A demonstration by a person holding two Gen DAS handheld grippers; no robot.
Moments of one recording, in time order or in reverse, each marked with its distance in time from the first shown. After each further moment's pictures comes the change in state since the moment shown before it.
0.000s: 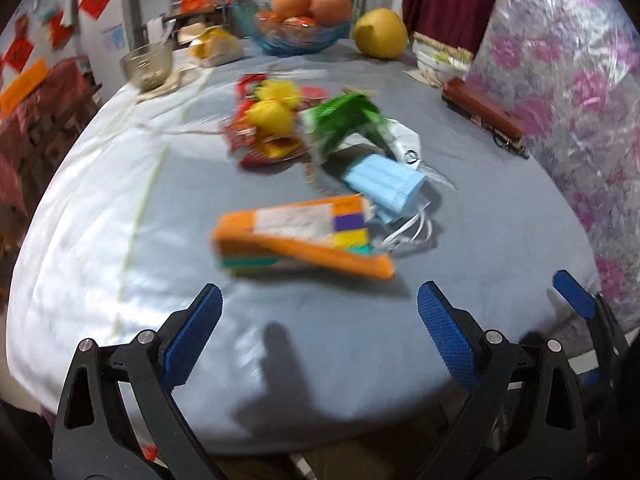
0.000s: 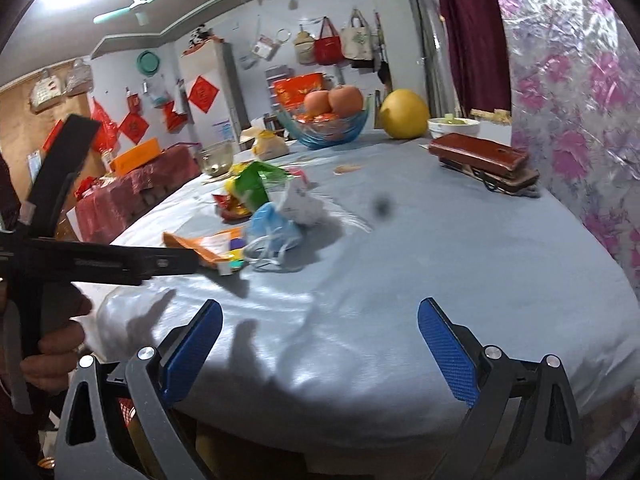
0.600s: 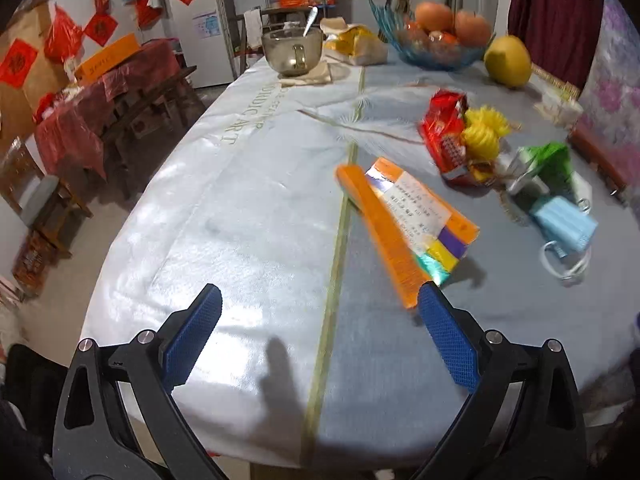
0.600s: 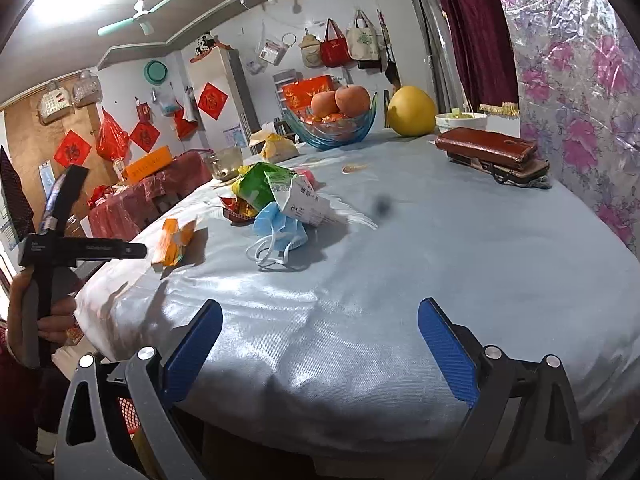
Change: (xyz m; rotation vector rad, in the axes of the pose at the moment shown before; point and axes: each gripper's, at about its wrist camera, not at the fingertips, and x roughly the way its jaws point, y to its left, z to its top) left arm -0.030 0.133 -0.016 -0.179 -0.032 0.250; right arm 0.001 -0.006 -0.007 0.017 -0.018 0.060
